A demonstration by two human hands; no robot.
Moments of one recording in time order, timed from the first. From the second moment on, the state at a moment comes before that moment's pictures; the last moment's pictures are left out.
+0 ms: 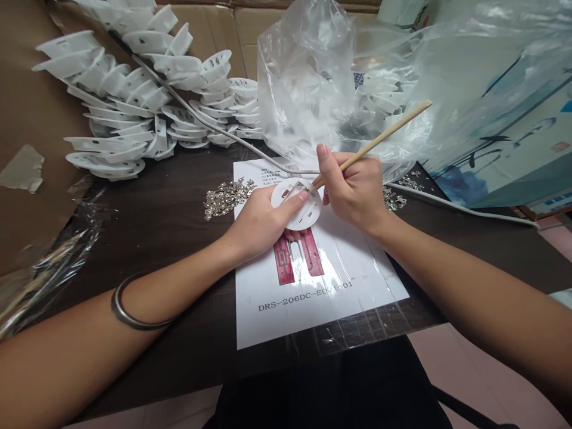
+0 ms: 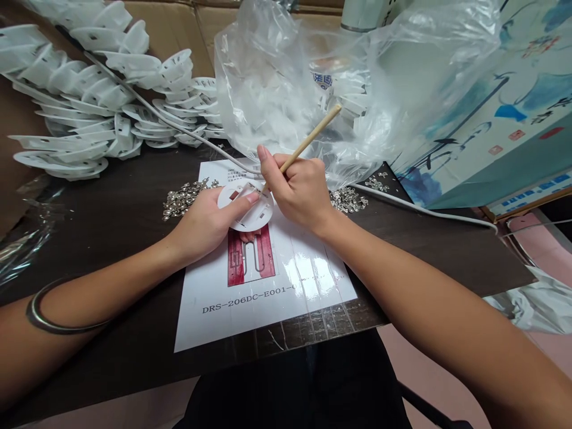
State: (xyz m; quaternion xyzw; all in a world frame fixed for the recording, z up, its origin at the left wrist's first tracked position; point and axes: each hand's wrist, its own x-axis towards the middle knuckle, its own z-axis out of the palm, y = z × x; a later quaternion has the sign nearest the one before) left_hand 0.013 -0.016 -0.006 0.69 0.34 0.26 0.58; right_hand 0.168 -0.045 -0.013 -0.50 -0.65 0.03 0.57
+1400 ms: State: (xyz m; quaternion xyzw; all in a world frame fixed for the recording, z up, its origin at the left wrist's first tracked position) left_hand 0.012 -0.016 -0.004 0.70 0.35 0.26 0.56; right_hand 0.168 -0.043 -0.016 -0.50 -0.64 0.02 0.58
